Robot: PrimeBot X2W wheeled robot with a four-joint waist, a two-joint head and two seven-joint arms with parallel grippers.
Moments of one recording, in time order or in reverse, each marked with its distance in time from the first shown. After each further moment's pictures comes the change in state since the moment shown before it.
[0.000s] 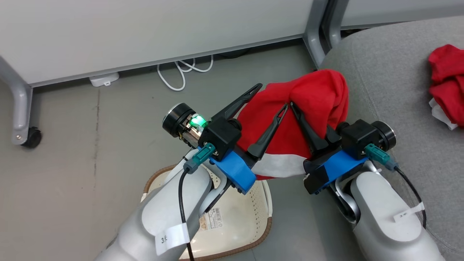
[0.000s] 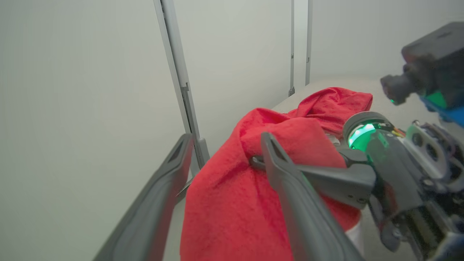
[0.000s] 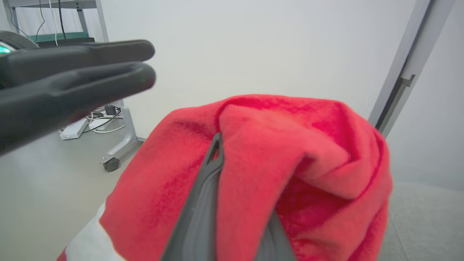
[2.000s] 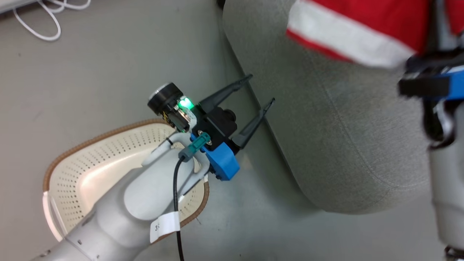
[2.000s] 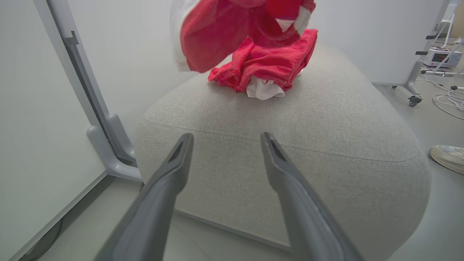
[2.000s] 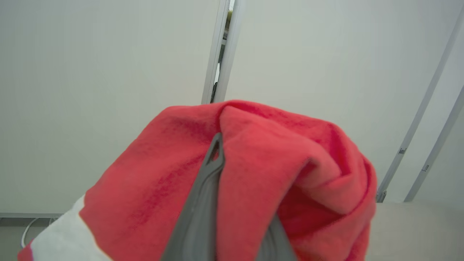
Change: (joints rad) left arm -0.132 0.119 -0.149 0.039 0.012 0.000 0.000; right arm -0.176 -0.027 -0.441 -0.240 -0.077 0.000 0.000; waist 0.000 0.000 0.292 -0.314
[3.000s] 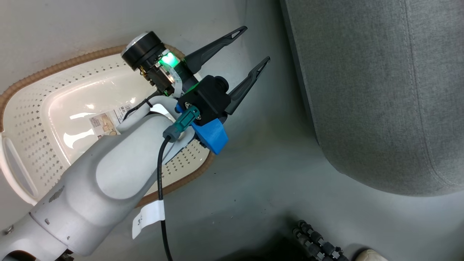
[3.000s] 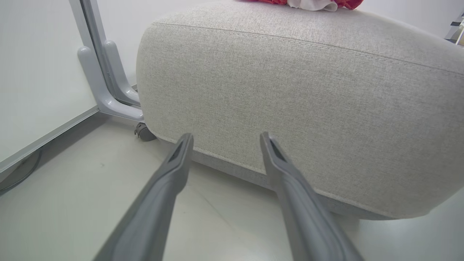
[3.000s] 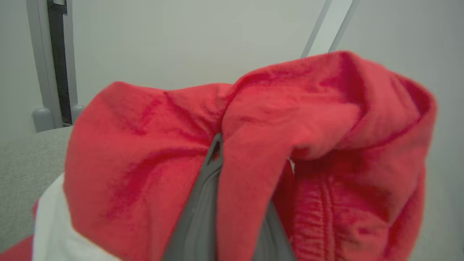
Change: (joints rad) left arm -0.144 0.110 -0.015 -0.130 0.066 0.007 0.042; right arm -0.212 -0.131 -0.535 0.259 -0.022 0.000 0.000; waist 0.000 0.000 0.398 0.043
